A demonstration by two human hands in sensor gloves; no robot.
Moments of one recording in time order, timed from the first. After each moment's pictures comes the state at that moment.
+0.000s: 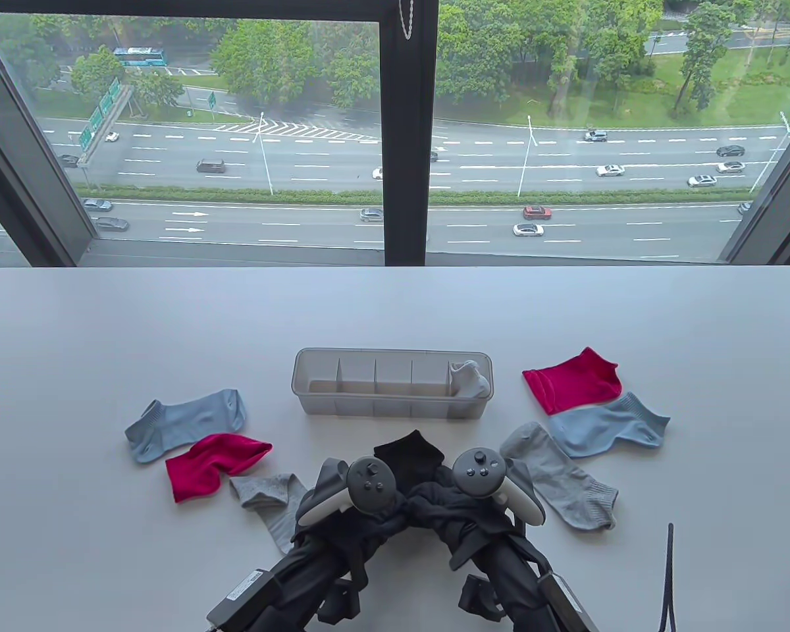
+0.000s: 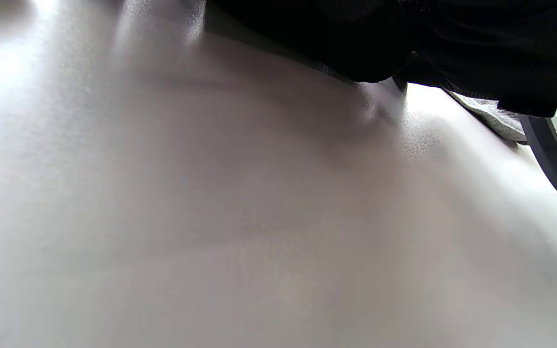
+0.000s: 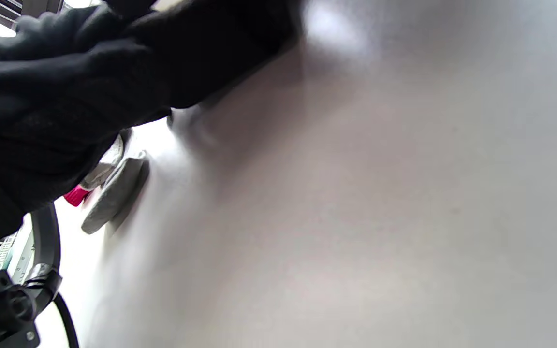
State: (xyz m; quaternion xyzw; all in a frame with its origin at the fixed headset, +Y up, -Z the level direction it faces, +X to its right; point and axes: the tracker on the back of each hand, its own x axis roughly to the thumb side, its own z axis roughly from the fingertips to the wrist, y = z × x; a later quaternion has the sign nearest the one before) left_hand -0.097 -0.767 -0.300 -0.30 -0.21 0.18 0.91; right_hand 0.086 -0.785 -0.304 0.14 0.35 0.85 0.37
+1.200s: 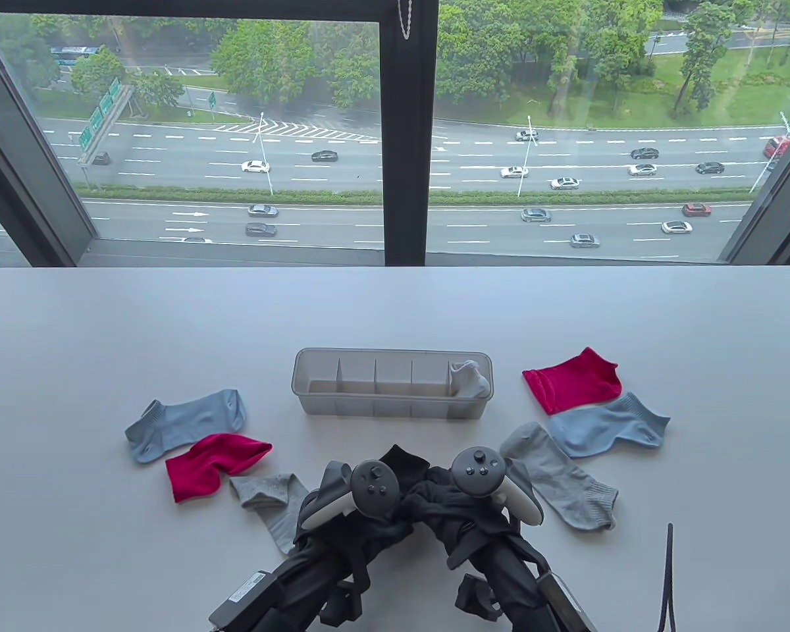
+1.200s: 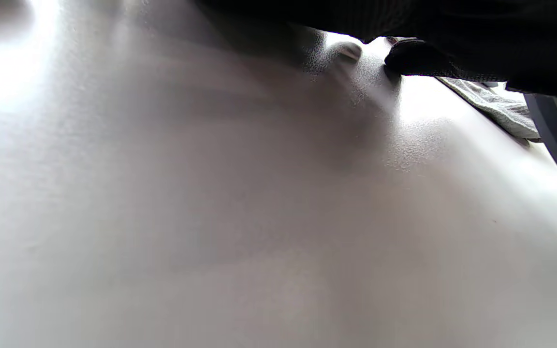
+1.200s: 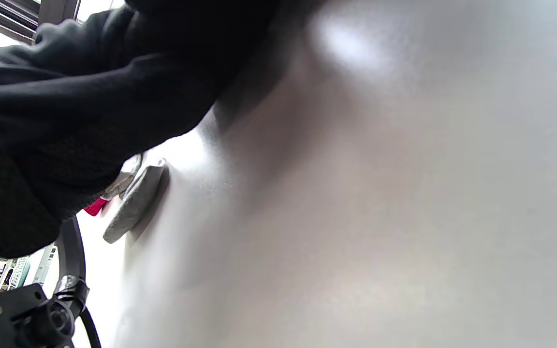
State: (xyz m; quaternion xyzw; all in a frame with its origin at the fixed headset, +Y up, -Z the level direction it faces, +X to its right) left_hand -0.092 -0.765 -0.297 -0.27 -0.20 0.16 0.93; right_hand 0.081 -0.781 -0.304 0.13 0.32 0.85 0.40
